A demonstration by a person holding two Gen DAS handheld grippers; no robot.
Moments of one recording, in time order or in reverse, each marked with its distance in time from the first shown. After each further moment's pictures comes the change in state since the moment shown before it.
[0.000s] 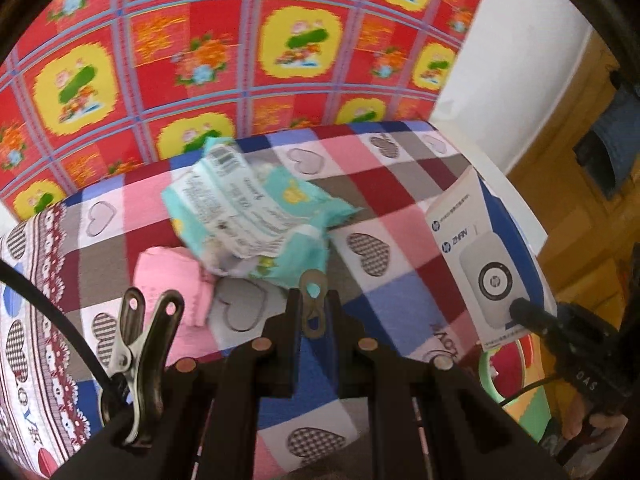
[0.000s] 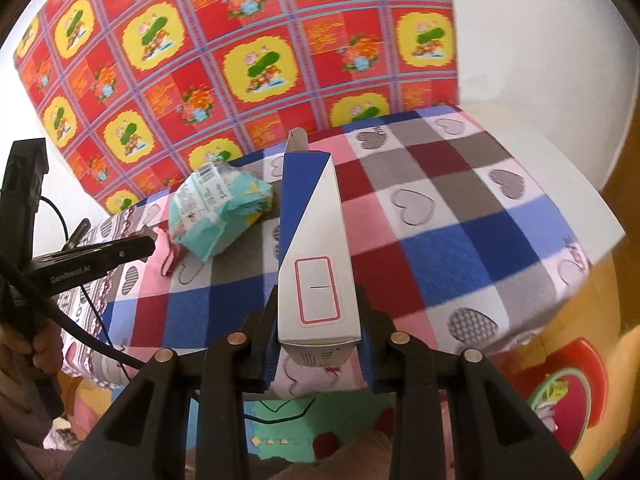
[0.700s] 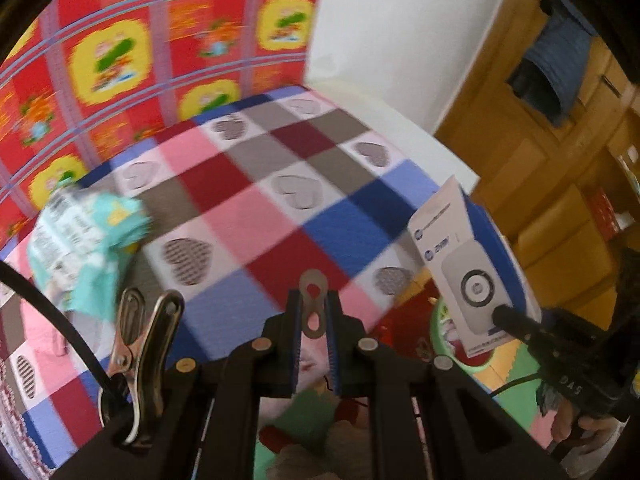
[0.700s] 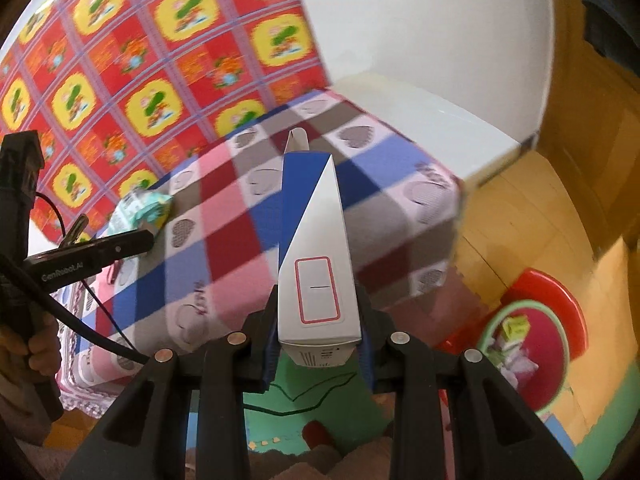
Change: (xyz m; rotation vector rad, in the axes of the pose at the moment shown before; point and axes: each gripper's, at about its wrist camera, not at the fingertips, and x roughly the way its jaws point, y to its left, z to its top) left arm 0.035 -0.168 -0.007 0.230 0.068 -0.162; right arm -0.070 -0.126 -0.061 0.237 -0.021 -0.136
